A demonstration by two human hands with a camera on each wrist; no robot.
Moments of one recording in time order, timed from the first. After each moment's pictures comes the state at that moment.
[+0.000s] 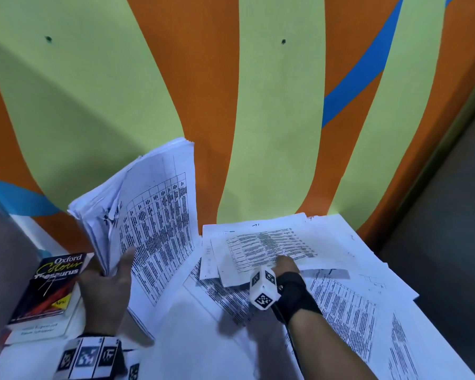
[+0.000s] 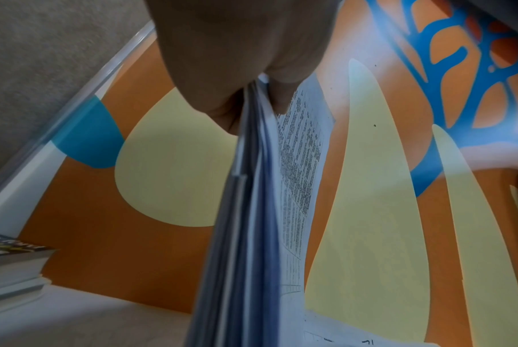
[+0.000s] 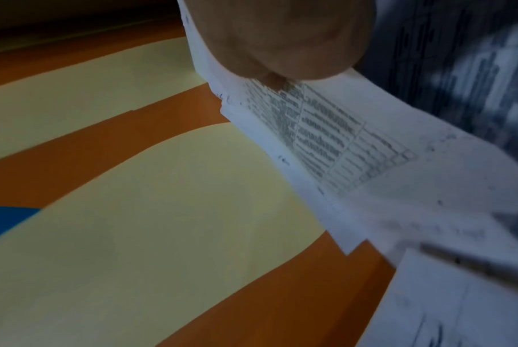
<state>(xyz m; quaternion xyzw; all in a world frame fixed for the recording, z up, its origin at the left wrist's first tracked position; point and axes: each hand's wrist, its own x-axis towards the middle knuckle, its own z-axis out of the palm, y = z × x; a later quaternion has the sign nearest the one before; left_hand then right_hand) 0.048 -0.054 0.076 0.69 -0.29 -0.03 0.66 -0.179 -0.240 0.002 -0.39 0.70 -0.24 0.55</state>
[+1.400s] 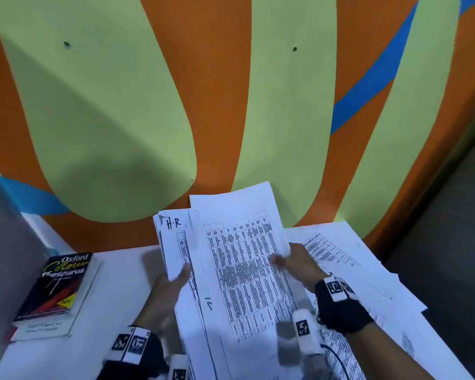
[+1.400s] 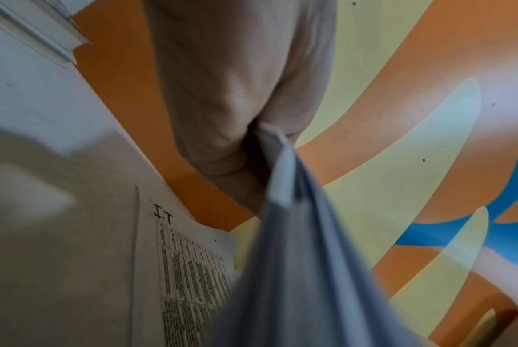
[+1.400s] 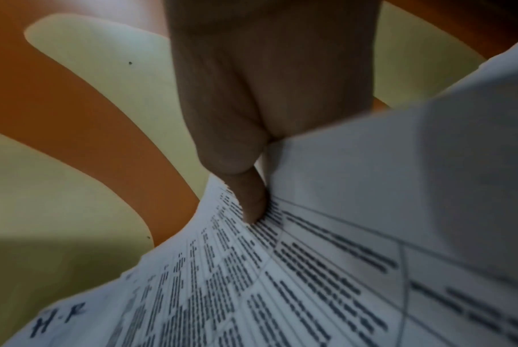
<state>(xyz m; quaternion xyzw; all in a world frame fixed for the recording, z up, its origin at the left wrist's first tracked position) 0.028 -0.088 0.023 0.61 -0.27 -0.46 0.58 -0.213 -0.256 0.024 -0.65 0.48 -0.23 0.54</state>
